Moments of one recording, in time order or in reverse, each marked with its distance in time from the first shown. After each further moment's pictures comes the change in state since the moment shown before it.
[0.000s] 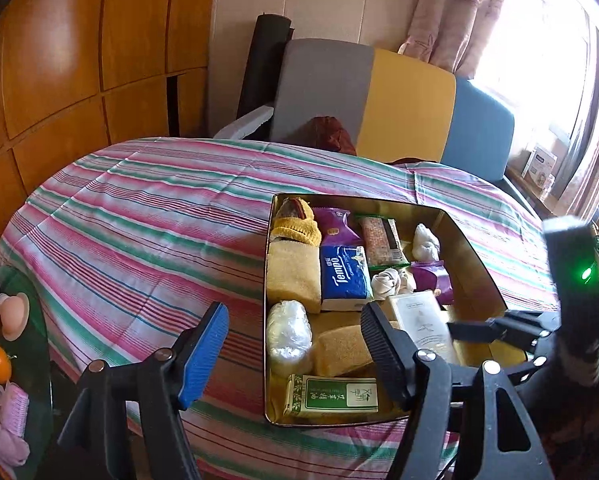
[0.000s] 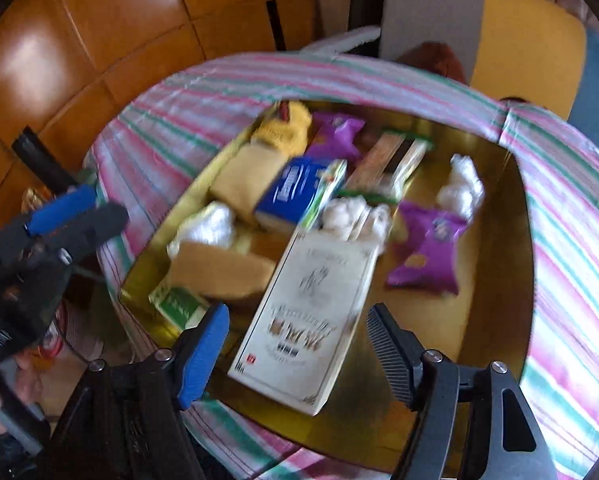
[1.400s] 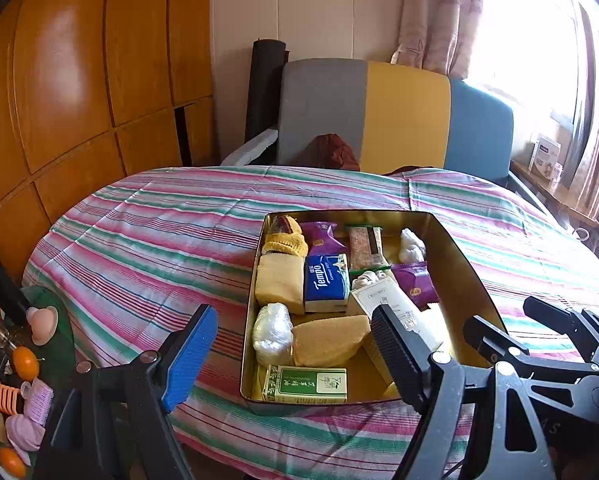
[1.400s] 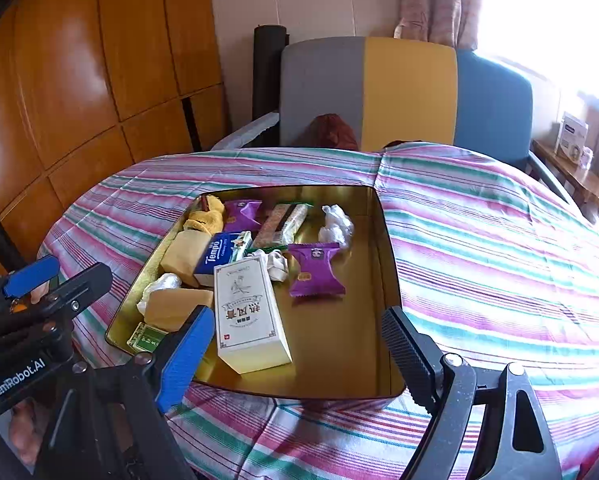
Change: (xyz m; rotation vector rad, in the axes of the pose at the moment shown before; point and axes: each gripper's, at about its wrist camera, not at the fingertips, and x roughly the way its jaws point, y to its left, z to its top) left arm -0.038 -0.047 -0.011 0.067 -0.077 0.092; right arm -0.099 -0.013 -0.054 0.228 -0.377 -0.264
